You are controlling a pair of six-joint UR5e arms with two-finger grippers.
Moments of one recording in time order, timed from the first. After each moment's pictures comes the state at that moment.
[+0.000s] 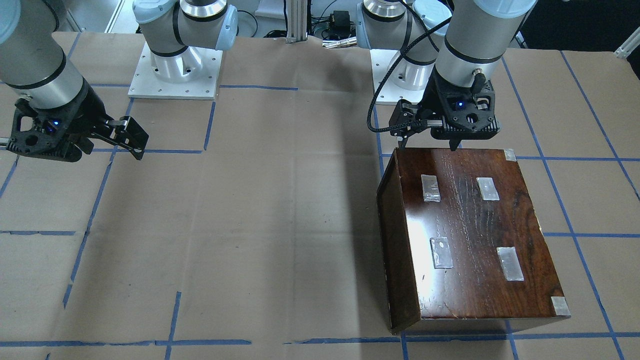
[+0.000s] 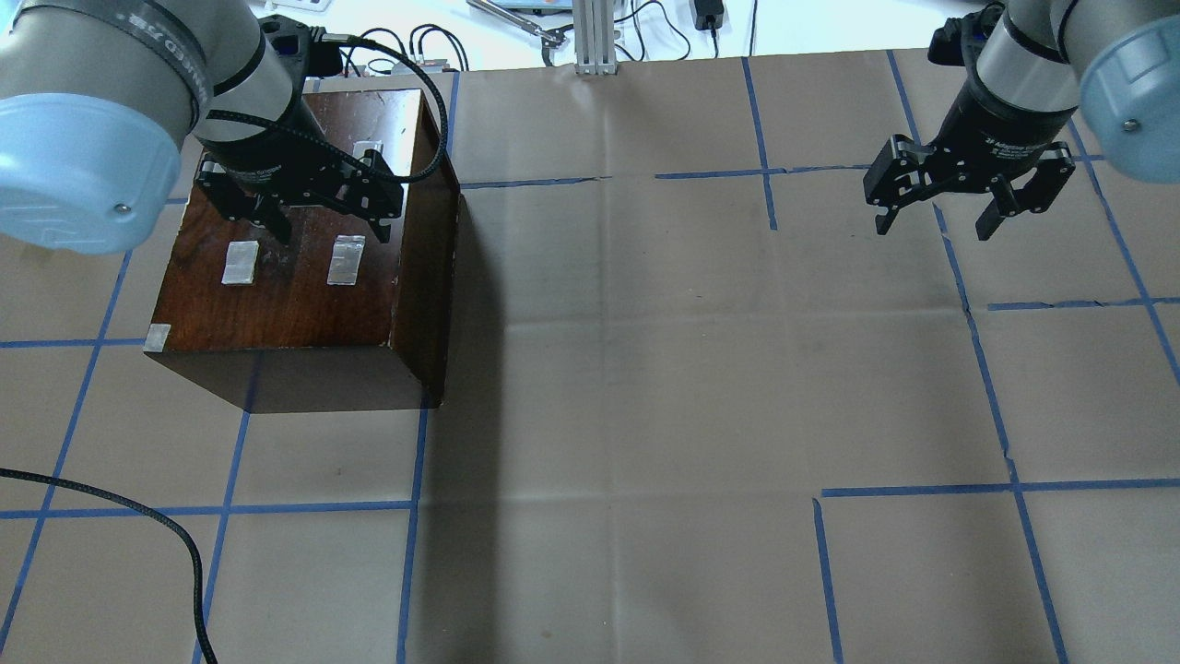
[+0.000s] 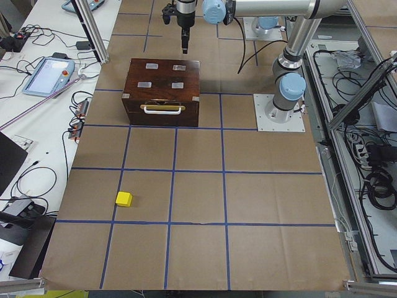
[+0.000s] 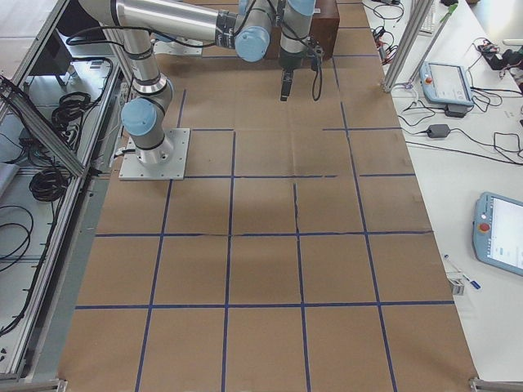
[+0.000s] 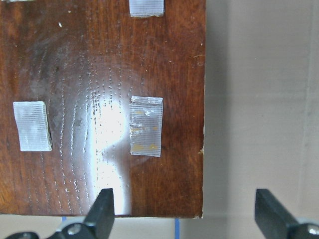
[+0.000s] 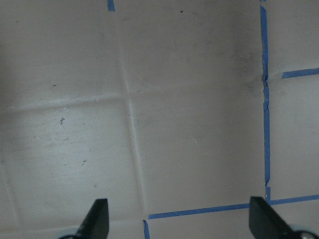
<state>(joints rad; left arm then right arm) -1.60 -1.59 -1.62 -1.46 1.61 -0.01 1.43 -1.52 1.65 -1.63 -1.57 -0.02</state>
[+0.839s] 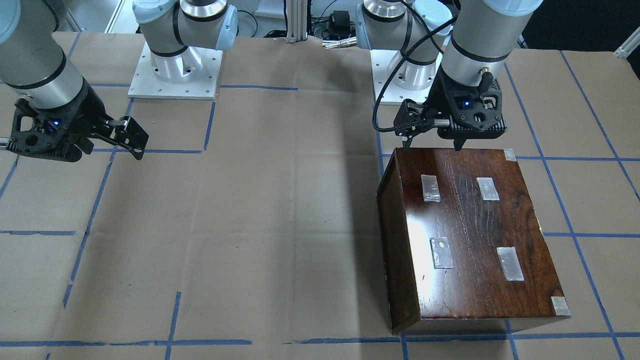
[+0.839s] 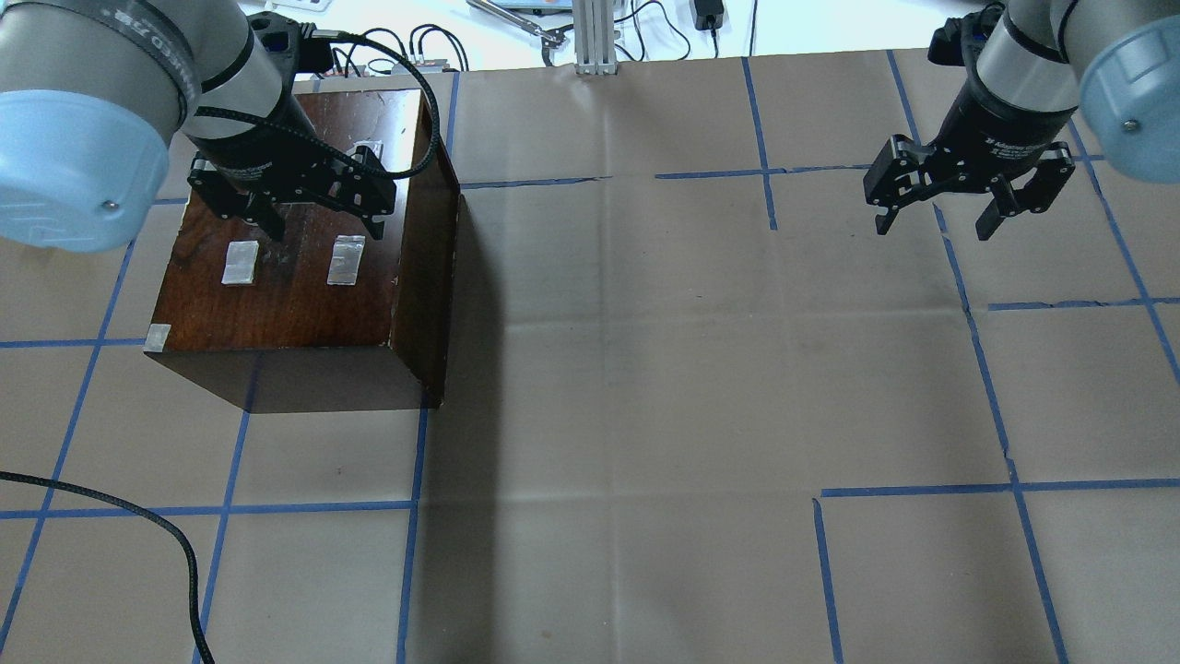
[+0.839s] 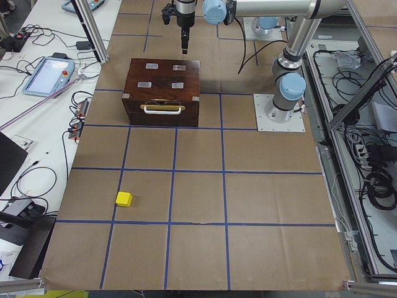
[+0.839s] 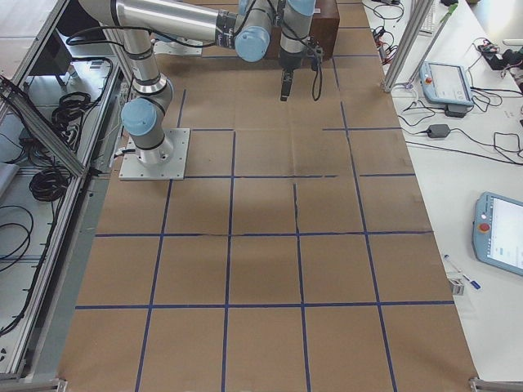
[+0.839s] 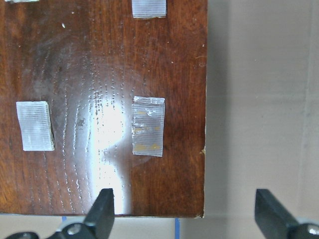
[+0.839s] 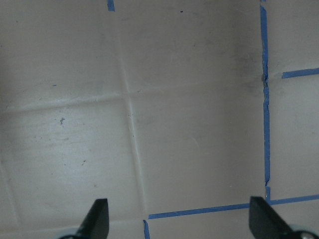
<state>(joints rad) -1.57 -1.59 -1.62 -1.46 1.60 0.00 1.43 -1.52 1.65 -1.63 -1.57 -0.02</state>
